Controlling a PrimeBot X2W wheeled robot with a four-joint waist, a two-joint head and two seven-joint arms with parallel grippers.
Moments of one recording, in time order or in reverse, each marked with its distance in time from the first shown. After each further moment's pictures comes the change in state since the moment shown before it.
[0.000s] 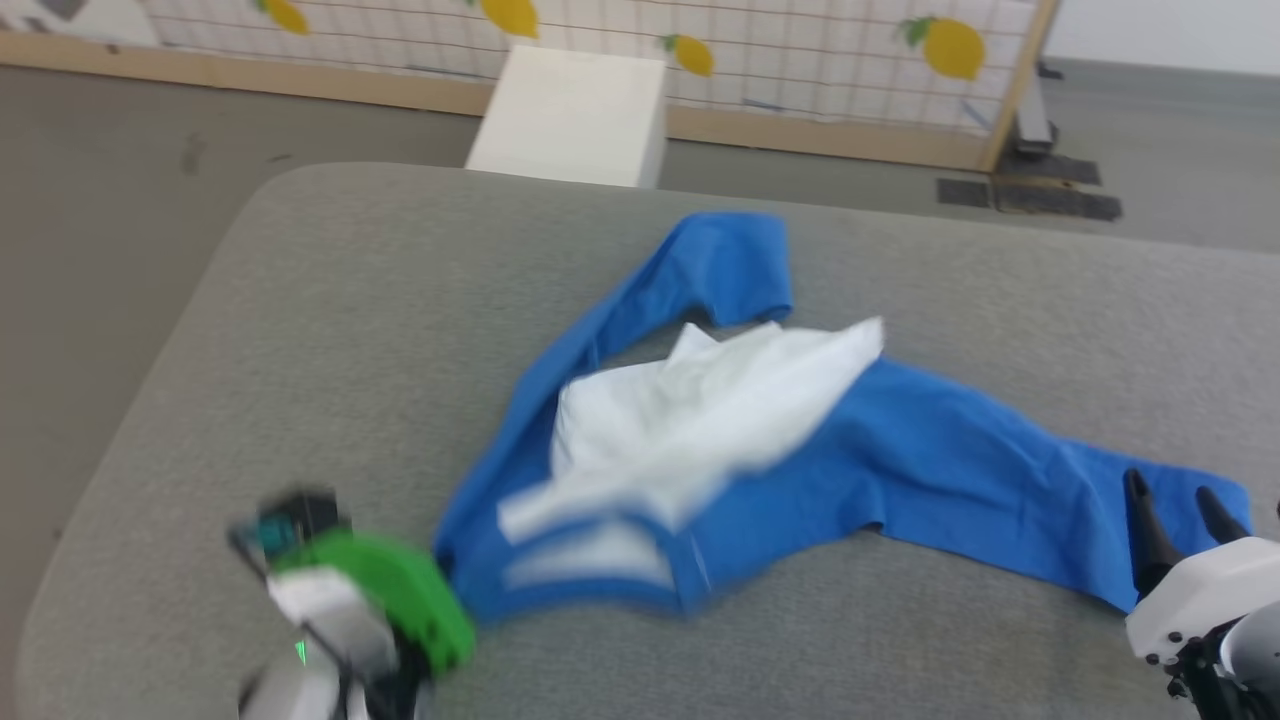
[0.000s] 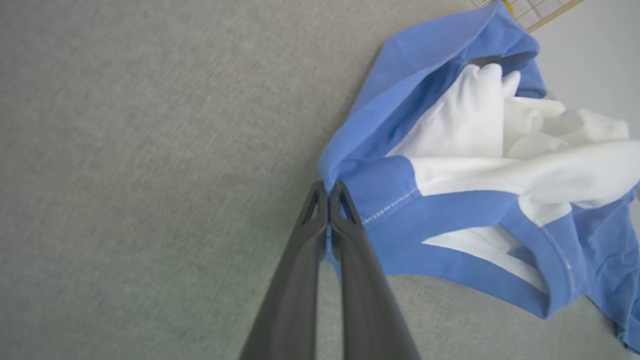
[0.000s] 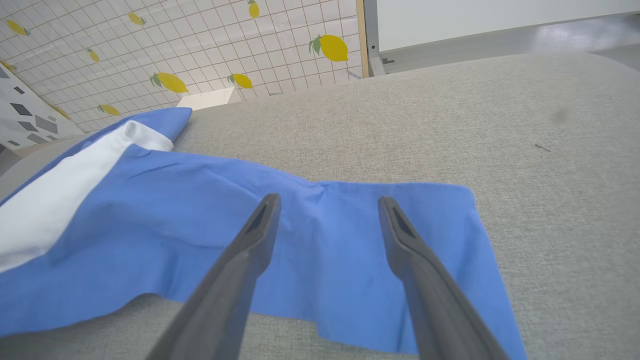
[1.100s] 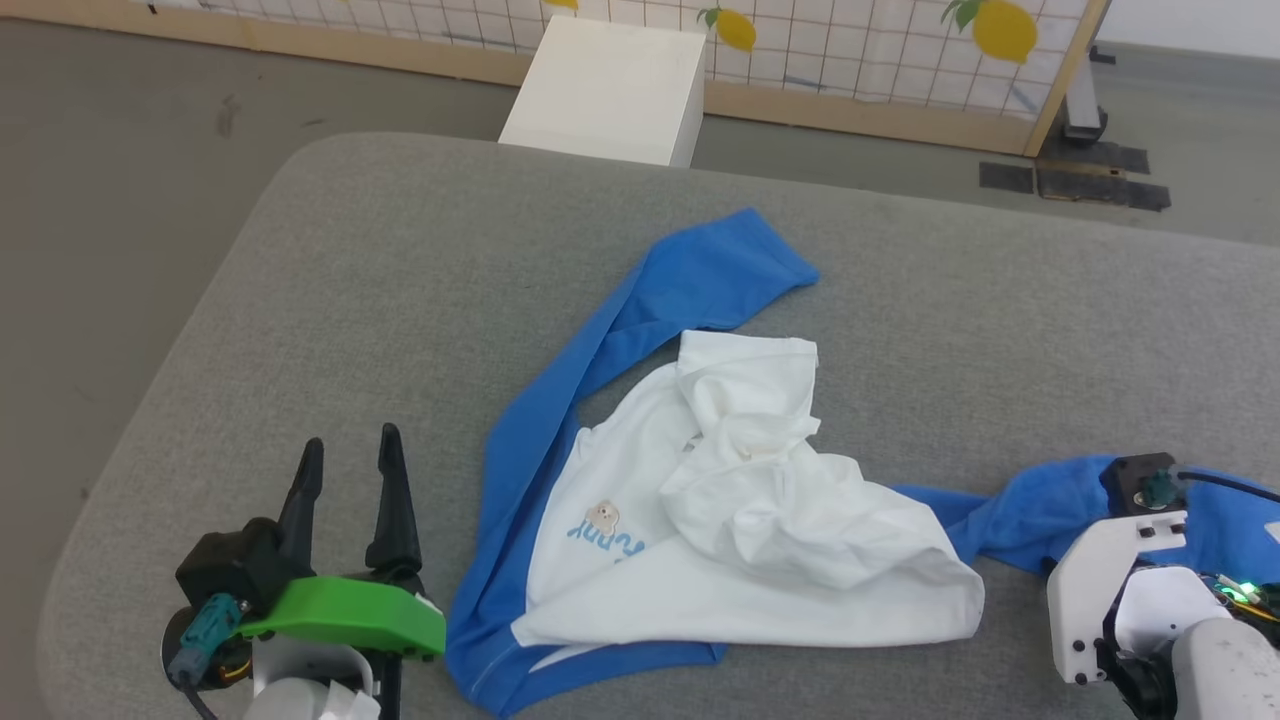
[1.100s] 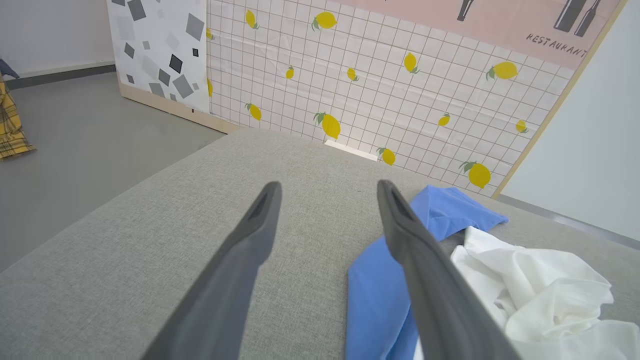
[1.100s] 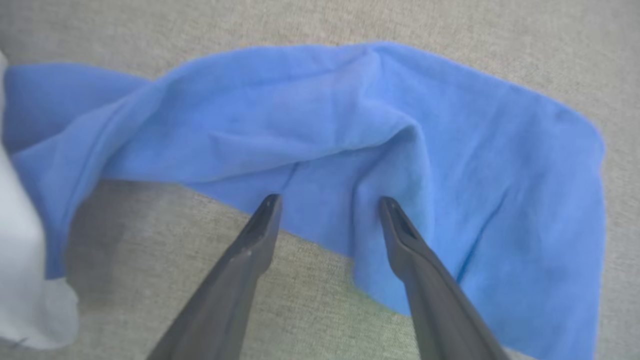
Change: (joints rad) left arm 0.115 -0.019 0.066 -0.137 0.319 -0.136 -0.628; right arm -0.101 -0.062 0.175 0.198 -0.317 0.000 0.334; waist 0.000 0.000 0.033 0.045
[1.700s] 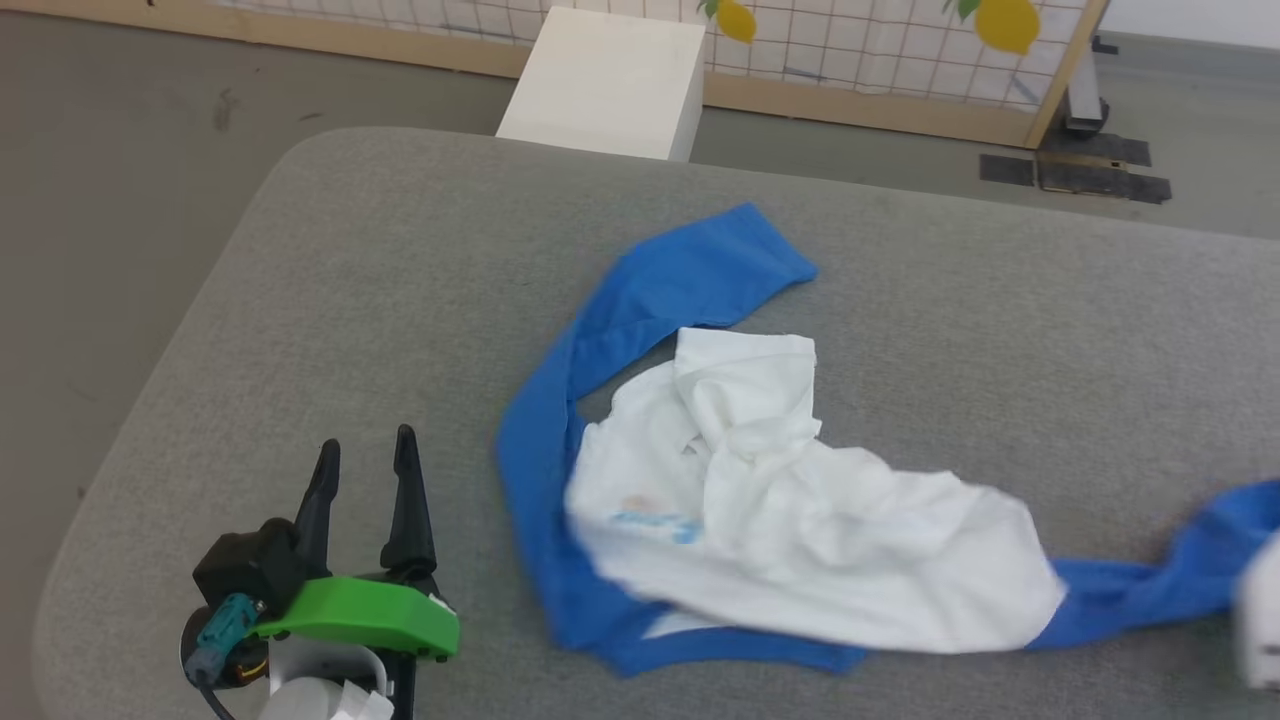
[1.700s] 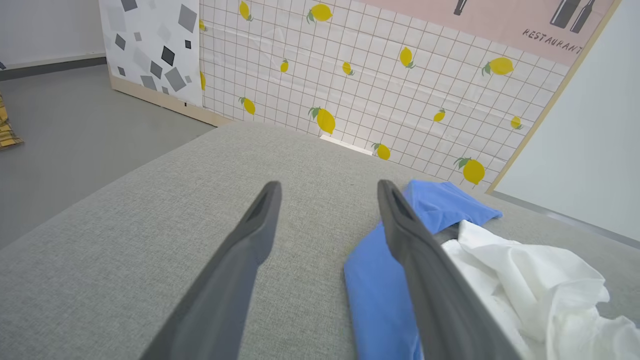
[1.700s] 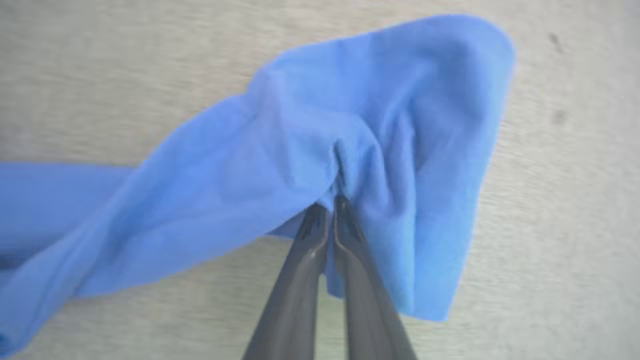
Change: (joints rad) left arm -0.012 -0.066 0.046 0.043 0.054 -0.062 -0.004; right arm 0.015 -0.209 -0.103 0.036 0.141 0.001 0.096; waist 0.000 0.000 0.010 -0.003
